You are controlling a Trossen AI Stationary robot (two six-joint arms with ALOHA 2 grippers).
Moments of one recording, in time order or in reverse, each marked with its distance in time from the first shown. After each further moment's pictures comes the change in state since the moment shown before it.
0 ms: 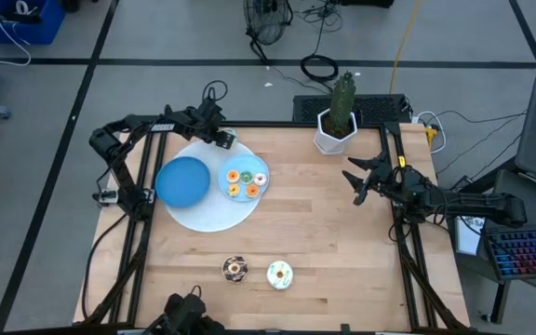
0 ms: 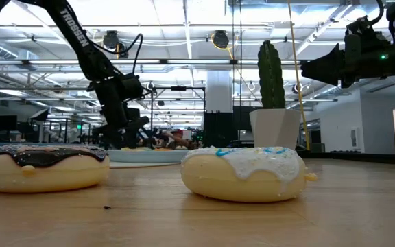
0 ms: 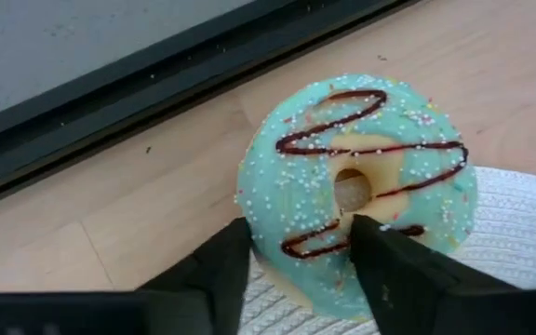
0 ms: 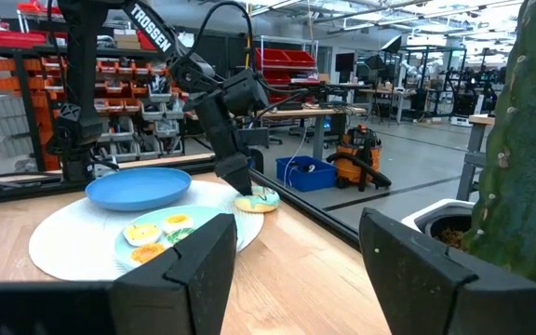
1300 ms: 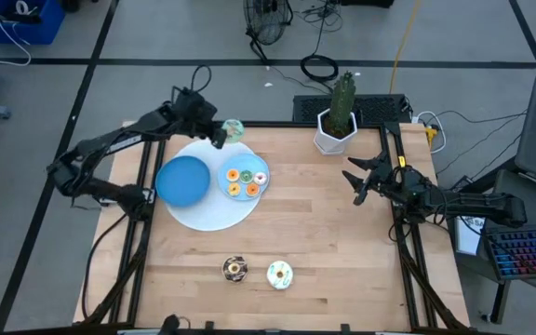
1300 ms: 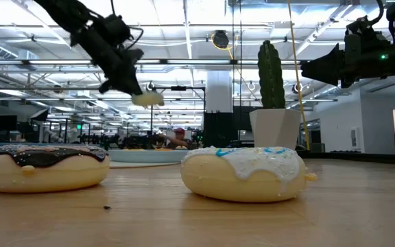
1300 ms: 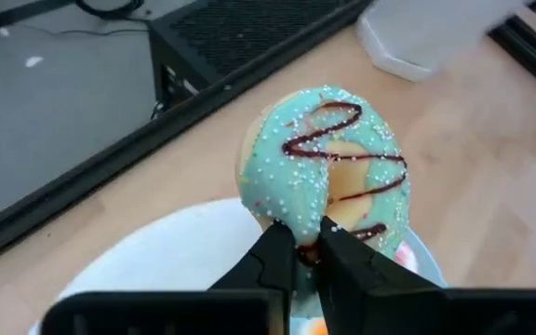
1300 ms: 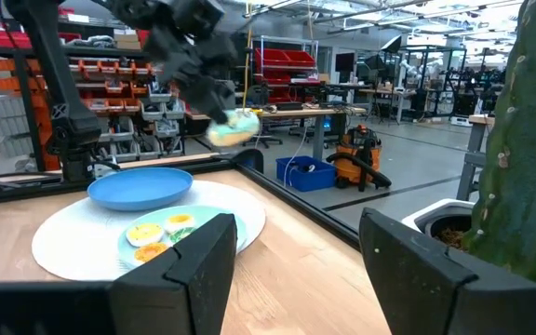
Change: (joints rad) left arm -0.104 -0.447 0.000 -0.130 0.211 0.041; right arm 0.000 0.000 0.000 0.000 0.000 0.000
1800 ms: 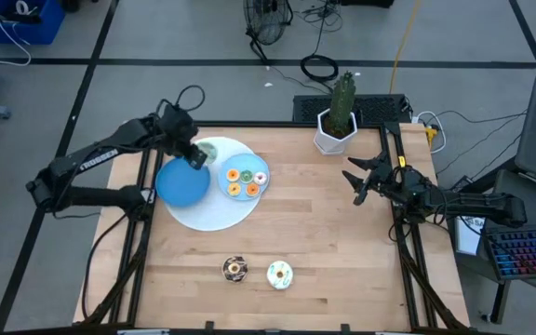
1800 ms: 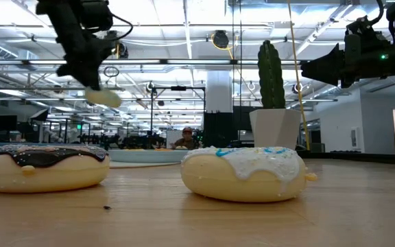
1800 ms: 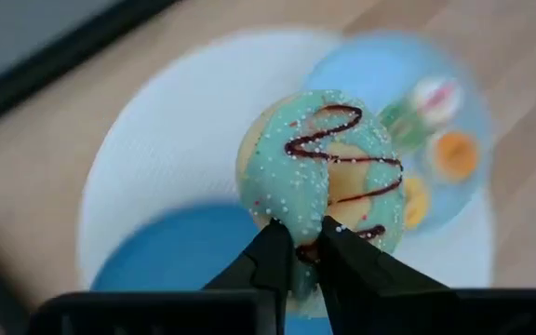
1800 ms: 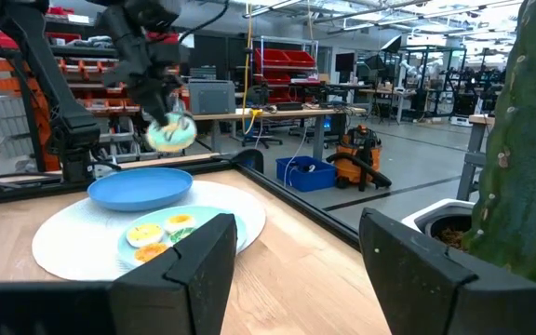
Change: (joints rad) left arm -0.117 -0.234 0.000 -0.524 -0.198 -0.070; right arm 0.000 0.000 0.000 0.000 0.000 0.001
